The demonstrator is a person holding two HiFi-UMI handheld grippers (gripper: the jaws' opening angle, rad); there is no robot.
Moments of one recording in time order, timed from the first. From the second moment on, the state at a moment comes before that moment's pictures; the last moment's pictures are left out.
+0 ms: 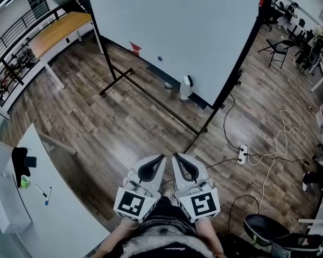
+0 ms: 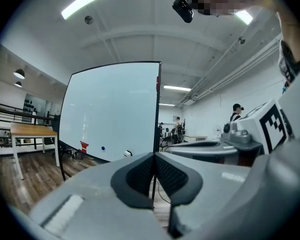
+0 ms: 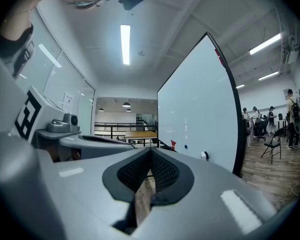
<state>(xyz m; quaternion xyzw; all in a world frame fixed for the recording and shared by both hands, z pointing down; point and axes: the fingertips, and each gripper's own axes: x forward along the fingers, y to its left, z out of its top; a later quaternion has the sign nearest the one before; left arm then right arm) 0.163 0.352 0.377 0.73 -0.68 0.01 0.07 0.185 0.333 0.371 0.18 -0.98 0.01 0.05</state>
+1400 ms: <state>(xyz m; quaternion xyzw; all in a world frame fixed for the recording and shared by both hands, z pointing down) -0.058 0.146 0.380 0.80 -0.59 0.01 0.08 -0.044 0.135 0.380 0.26 -0.96 0.01 0.06</state>
